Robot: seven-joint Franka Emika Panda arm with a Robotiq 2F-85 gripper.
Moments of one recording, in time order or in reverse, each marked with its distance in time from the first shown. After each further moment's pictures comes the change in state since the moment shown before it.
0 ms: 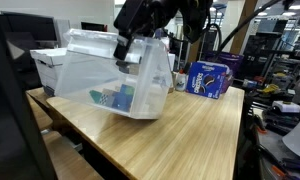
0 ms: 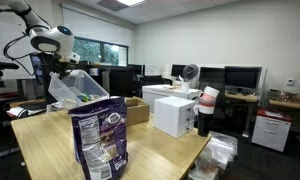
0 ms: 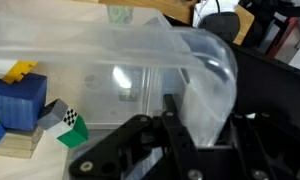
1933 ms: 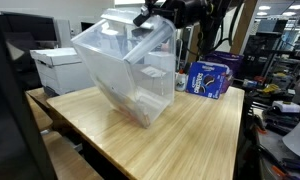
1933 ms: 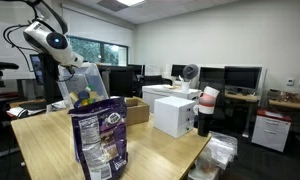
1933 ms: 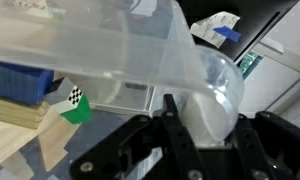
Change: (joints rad) arm -0.066 -0.203 -0.097 -0.222 0.879 -0.054 -0.638
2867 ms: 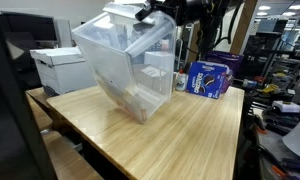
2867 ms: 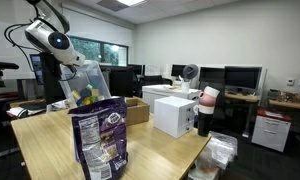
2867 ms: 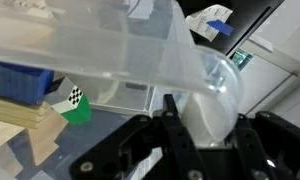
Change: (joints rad) arm -0.030 -0.017 -0.010 -0.010 0.007 -0.053 -0.044
